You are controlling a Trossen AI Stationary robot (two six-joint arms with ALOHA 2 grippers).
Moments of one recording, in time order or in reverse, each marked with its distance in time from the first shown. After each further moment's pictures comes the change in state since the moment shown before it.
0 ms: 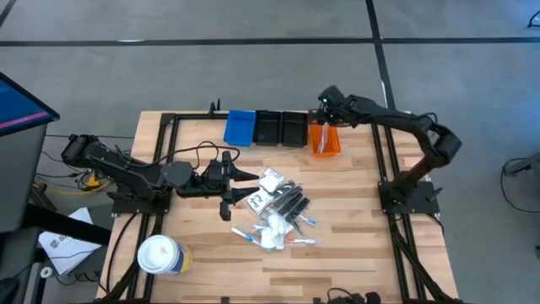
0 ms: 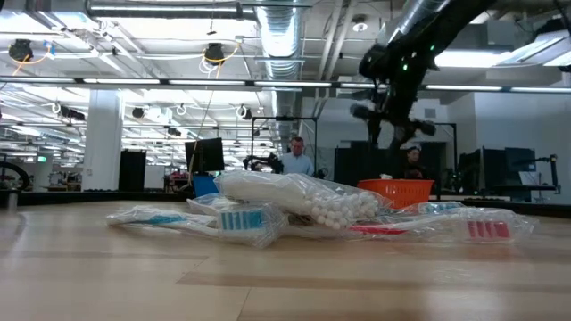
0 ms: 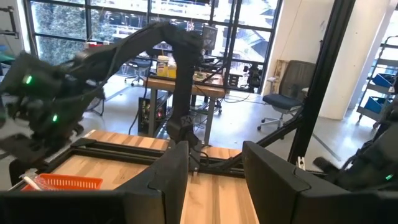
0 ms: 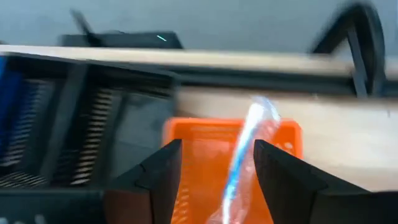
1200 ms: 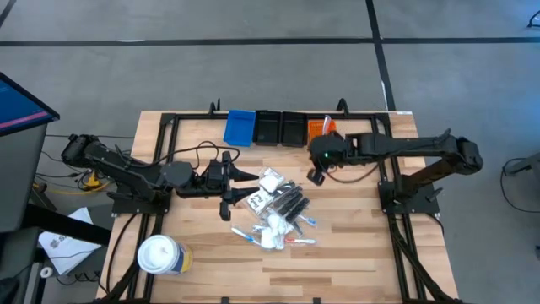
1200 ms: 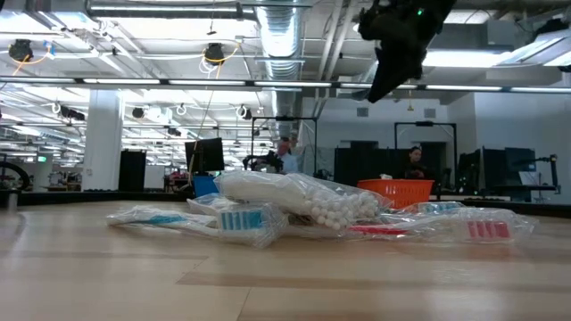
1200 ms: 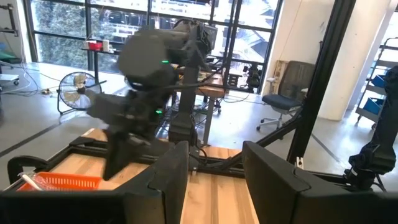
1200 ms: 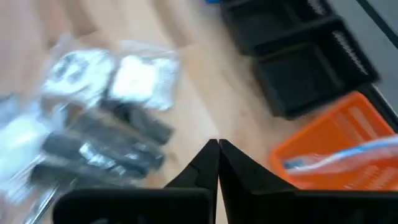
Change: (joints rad) left arm -0.005 0.000 0.000 -0.003 0.001 -0.010; right arm 0.622 -0.211 0.000 -0.195 0.055 -0.431
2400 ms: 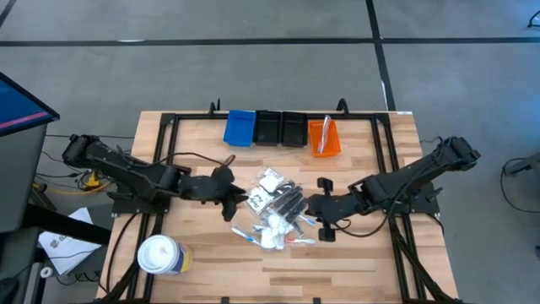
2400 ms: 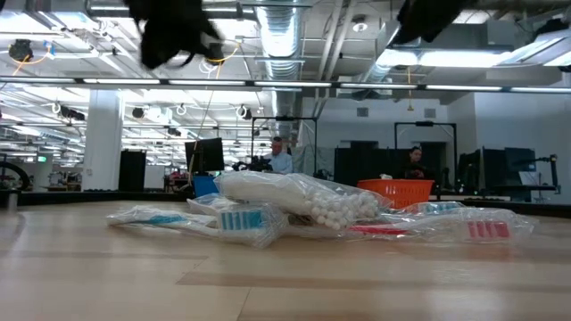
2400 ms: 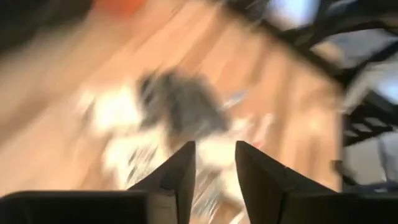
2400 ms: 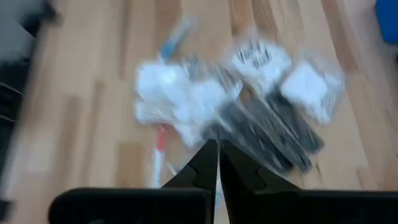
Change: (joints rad) left arm 0.023 0.029 -0.002 -0.690 0.018 -0.650; right arm 0.484 0.062 0.003 0.099 0.008 0.072
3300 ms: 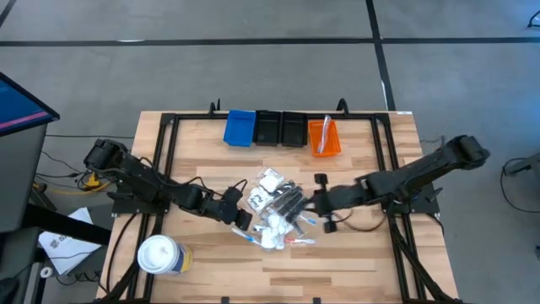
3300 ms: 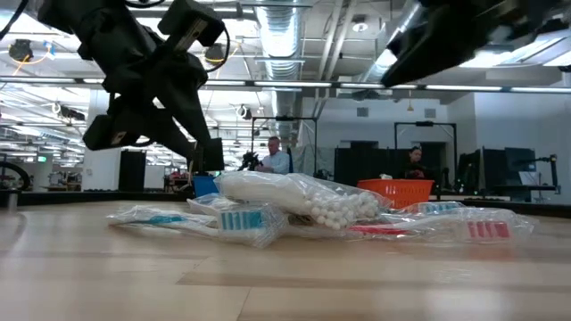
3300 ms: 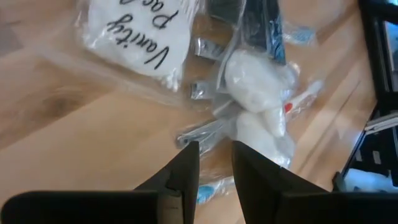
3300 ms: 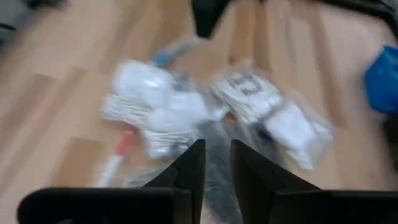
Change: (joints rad) left arm -0.069 0.299 -0.113 0.222 0.123 -0.612; right arm -0.096 -0.177 -0.406 0.515 -0.083 -0.375
